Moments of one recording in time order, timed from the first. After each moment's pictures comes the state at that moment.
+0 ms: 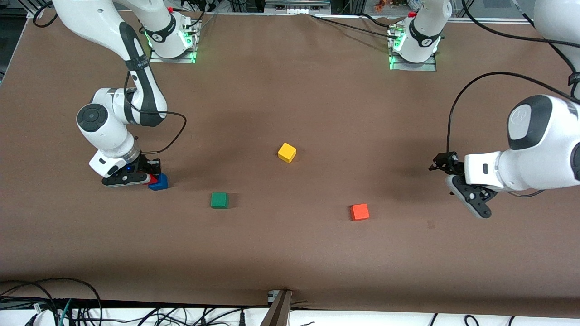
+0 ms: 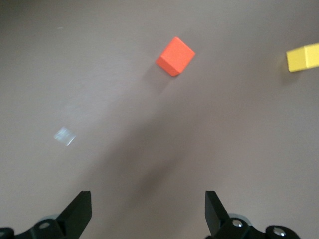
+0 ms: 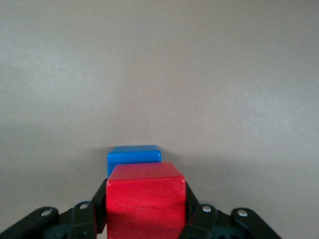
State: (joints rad) left arm 0.37 0.52 -0.54 -1.42 0.05 1.76 0.57; right arm 0.51 0.41 -0.42 -2.12 0.12 2.66 -0.15
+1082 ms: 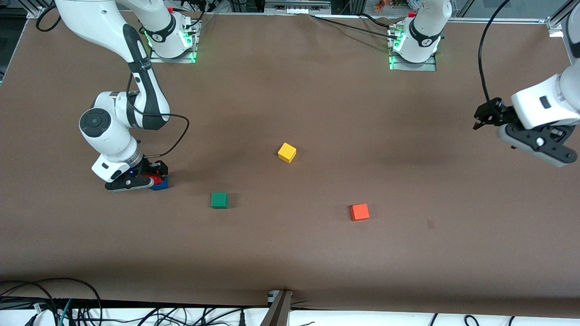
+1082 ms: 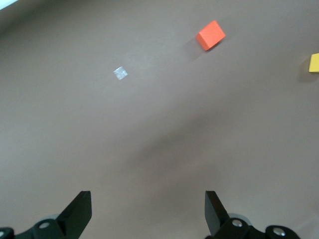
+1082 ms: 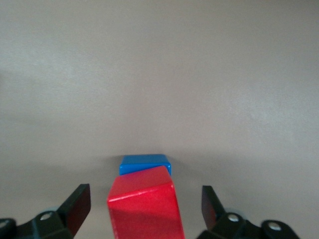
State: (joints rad) left arm 0.34 0.21 -0.48 -1.37 0.12 1.47 0.35; right arm 0.52 0.43 -0.43 -2.03 0.12 2.53 -0.15
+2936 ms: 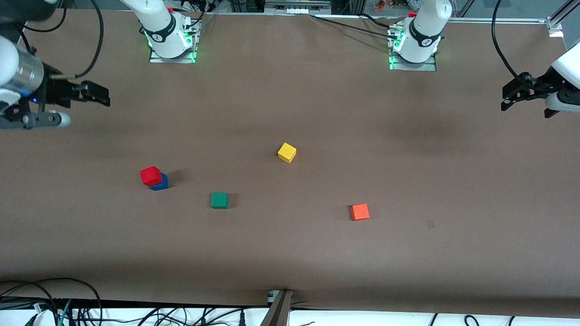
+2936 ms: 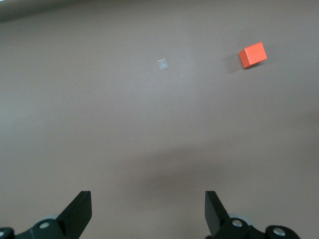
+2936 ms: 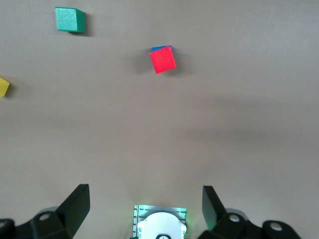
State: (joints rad) left arm 0.01 -0.06 0.00 -1.66 0.03 1.63 0.20; right arm 0.07 0.09 0.05 -1.46 -0.01 1.35 0.05
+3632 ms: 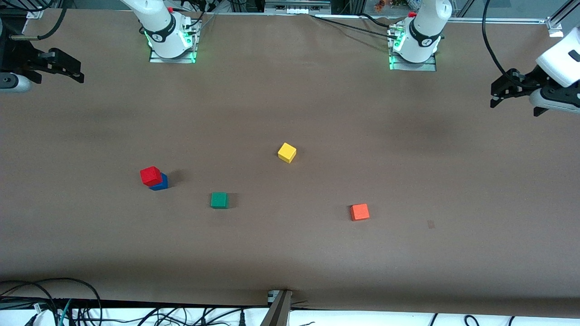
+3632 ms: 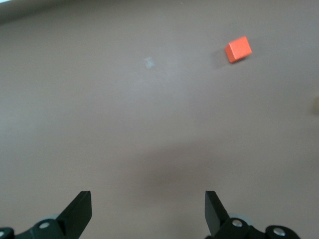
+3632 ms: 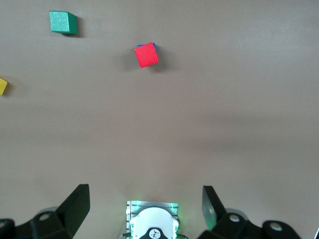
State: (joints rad) left arm 0.00 -0.06 -0.06 -1.64 0.03 1.57 0.19; right arm 0.04 -0.02 0.01 -1.50 -0.02 1.33 0.00
